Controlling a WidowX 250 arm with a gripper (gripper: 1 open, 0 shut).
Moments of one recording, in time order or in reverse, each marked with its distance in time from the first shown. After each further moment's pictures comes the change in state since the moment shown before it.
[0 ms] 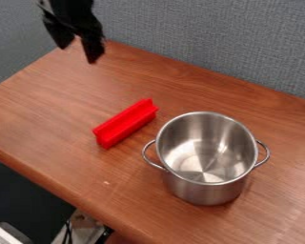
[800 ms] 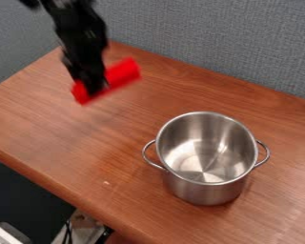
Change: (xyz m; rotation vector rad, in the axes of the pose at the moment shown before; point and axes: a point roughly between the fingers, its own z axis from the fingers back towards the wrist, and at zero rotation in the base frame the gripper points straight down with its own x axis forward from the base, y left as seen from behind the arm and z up) arm -0.028 0.002 0.002 -0.030 0.029 -0.206
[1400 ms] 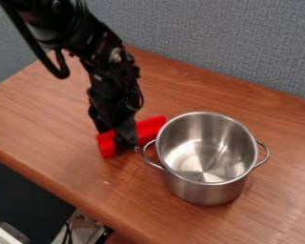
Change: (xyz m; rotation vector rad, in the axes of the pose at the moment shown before) arm -0.014 -0.083 -0.063 0.074 0.040 -0.108
